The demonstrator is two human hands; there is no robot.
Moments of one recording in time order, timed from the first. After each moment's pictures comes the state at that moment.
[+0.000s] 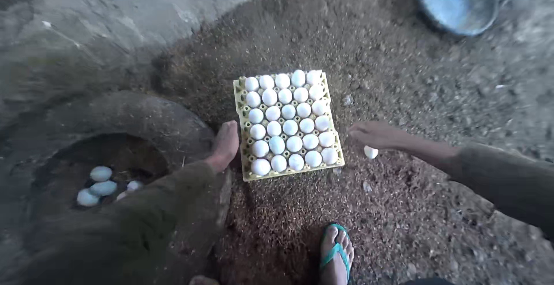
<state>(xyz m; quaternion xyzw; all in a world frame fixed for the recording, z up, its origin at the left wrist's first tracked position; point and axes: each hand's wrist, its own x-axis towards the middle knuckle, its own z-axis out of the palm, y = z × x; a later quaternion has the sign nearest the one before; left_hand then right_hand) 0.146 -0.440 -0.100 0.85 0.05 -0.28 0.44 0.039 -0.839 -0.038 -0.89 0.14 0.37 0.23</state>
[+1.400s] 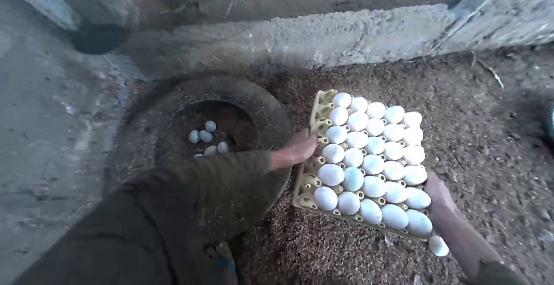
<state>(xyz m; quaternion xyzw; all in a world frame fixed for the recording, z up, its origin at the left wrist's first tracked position) 0.127 -0.392 0.017 0.84 0.04 -0.29 0.45 0.072 -0.717 -0.025 -0.80 0.31 0.07 0.51</state>
